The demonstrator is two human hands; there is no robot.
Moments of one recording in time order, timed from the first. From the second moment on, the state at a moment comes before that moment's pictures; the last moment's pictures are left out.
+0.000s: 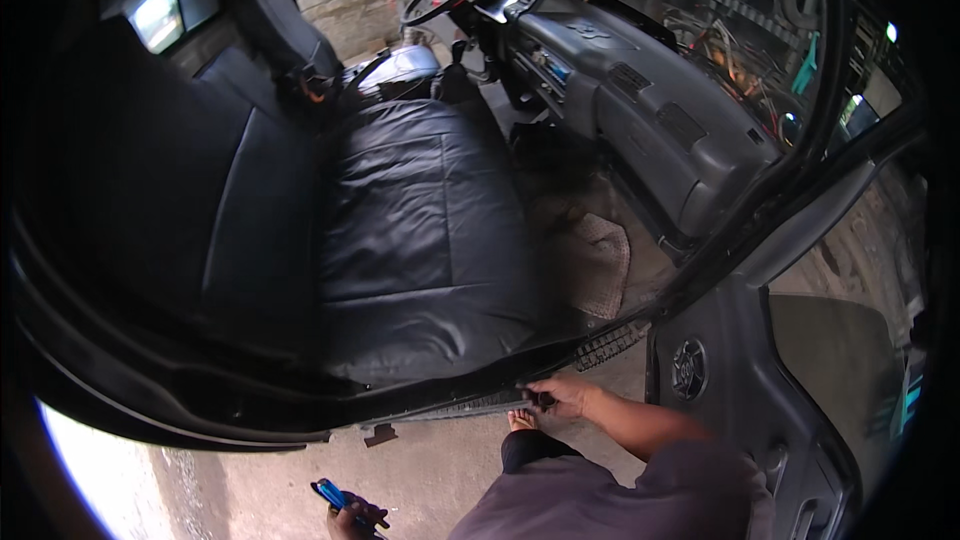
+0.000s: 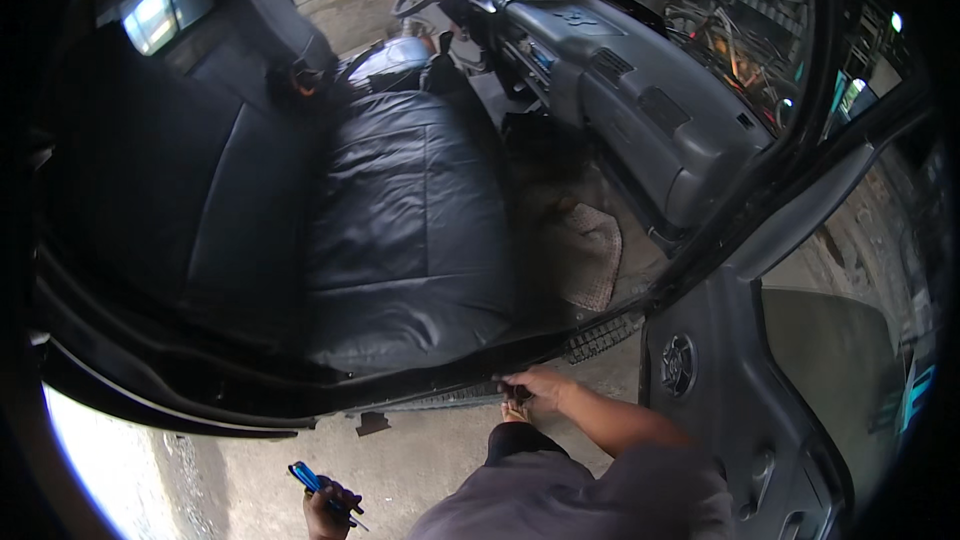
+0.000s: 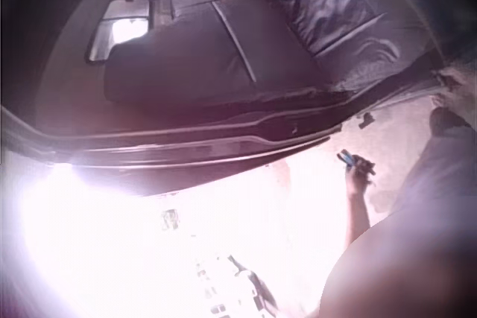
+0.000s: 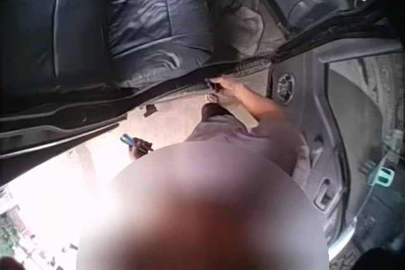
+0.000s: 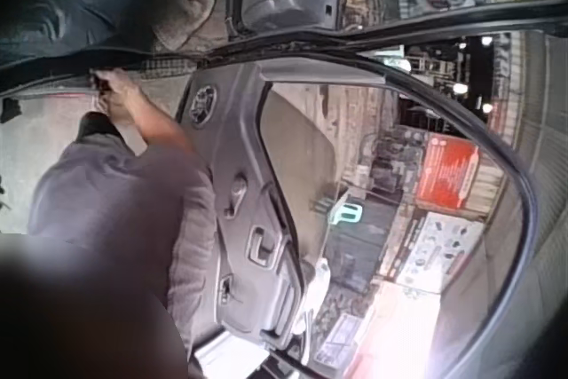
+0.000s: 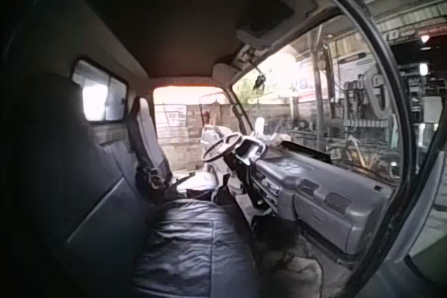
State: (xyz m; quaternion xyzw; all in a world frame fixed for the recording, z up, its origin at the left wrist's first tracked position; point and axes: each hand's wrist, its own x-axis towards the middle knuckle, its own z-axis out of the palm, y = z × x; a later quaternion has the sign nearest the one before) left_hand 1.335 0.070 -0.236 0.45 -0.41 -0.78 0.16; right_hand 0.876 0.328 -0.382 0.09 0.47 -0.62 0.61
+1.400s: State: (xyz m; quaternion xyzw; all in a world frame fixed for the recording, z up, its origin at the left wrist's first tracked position) left_hand 0.621 -0.090 -0.317 0.06 -0.08 -0.99 -0.14; right_hand 0.428 0.209 -0.342 -0.06 0.66 -0.64 0.39
